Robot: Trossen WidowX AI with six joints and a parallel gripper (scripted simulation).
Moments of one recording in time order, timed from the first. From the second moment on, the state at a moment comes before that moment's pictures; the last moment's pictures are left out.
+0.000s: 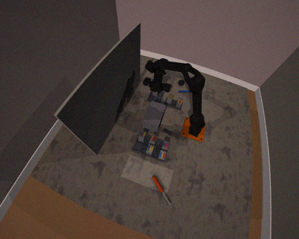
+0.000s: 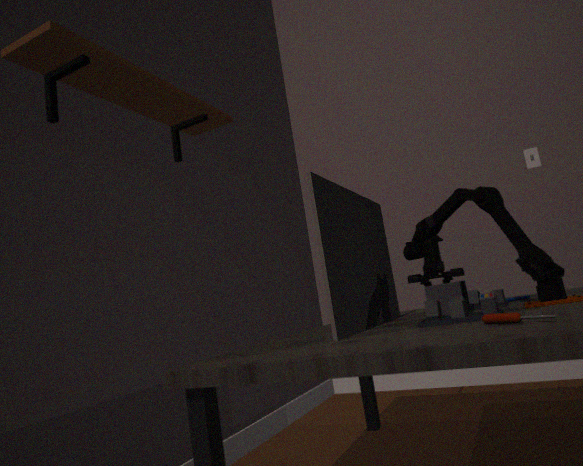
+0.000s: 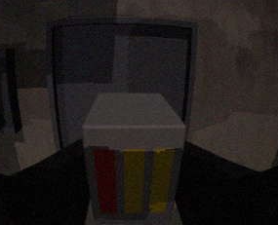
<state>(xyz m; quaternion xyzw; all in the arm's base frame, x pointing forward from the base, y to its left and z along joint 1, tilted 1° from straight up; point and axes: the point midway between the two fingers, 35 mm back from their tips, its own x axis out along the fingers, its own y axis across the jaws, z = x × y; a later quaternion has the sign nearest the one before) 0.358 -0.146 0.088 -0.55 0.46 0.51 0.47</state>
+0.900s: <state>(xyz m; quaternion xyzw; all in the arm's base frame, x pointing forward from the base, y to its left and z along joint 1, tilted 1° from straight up) 0.355 -0.145 0.070 -0.55 0.46 0.51 0.47</state>
